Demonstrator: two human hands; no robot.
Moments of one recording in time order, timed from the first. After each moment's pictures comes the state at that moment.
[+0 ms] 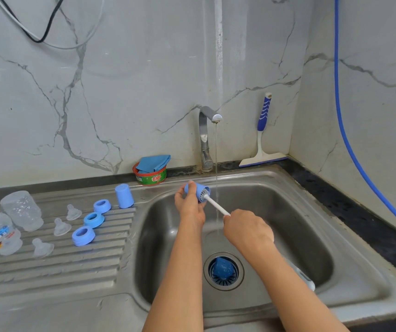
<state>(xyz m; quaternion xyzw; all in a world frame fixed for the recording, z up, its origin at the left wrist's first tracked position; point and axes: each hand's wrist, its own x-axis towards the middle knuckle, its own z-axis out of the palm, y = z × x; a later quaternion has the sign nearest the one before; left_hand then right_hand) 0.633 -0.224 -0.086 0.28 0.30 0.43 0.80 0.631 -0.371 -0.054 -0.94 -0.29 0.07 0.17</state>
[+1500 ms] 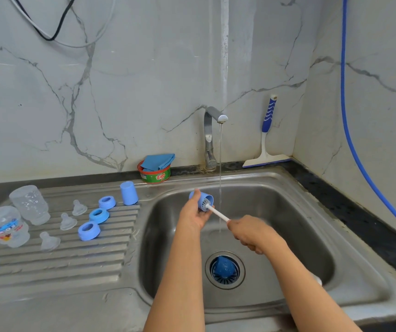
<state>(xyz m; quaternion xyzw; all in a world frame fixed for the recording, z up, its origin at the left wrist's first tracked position) 0.617 -0.220 -0.094 0.28 0.35 0.28 0.85 0.654 -0.375 -0.065 -0.89 -0.25 0.28 0.24</state>
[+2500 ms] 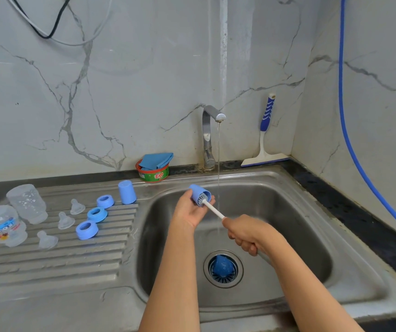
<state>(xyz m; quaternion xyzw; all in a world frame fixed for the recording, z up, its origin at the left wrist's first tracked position) 0.613 -0.215 -0.088 0.21 0.28 0.29 0.89 0.647 -0.377 -0.056 -0.84 -0.22 0.38 0.31</state>
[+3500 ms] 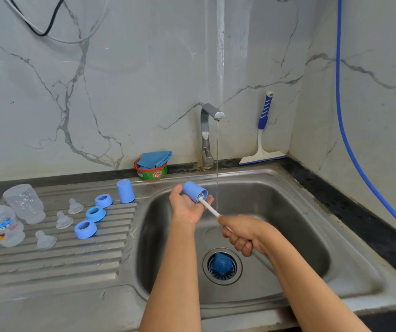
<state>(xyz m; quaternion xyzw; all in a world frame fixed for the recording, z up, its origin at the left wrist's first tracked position) 0.614 -0.217 -0.084 0.18 0.25 0.31 0.90 0.646 -0.375 -0.061 -0.79 -0.21 0.45 0.36</state>
